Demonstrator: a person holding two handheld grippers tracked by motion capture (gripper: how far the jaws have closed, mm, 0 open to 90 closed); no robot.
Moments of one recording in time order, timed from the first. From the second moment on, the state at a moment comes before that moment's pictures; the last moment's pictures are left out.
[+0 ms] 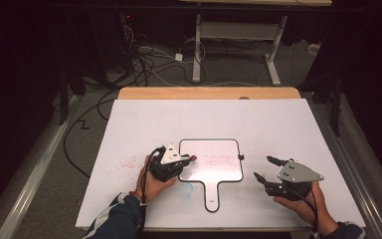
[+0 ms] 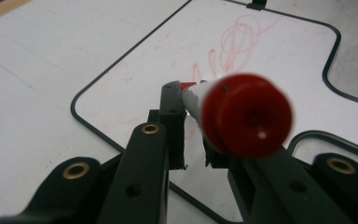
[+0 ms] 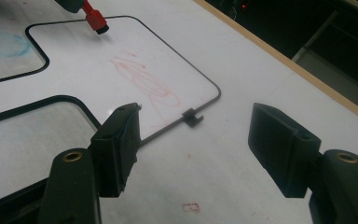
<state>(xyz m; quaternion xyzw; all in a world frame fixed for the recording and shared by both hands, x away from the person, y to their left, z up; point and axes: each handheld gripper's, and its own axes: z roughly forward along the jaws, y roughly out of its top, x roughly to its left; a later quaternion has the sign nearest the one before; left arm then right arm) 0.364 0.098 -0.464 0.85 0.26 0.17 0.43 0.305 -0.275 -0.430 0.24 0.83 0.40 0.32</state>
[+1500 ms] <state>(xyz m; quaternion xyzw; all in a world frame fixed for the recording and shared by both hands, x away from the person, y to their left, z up) 0.350 0.043 -0.445 0.87 0.19 0.09 0.44 0.332 -0.153 -0.407 0.18 0.83 0.49 0.20</state>
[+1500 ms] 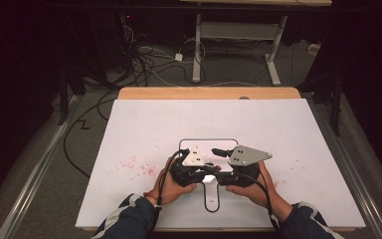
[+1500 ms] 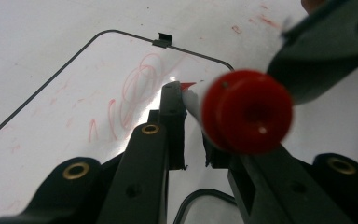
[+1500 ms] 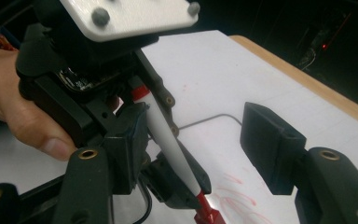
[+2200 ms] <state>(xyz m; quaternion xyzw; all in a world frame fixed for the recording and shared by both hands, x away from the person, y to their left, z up) 0.351 0.035 -0.447 0.88 0.20 0.11 0.42 0.336 -0.149 -0.418 0.18 0.84 0.47 0.20</state>
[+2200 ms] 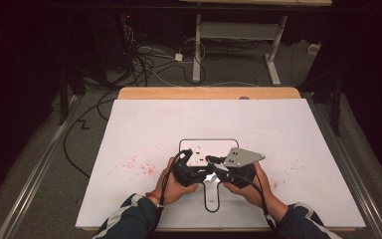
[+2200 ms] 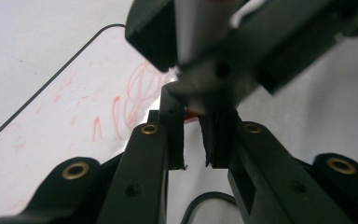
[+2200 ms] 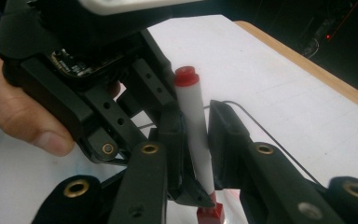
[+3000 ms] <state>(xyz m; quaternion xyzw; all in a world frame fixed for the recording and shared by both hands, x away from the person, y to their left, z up) 0.346 0.081 -0.433 0.83 0.23 0.20 0.47 0.368 -0.183 -0.422 0.24 0.83 0.46 0.22</state>
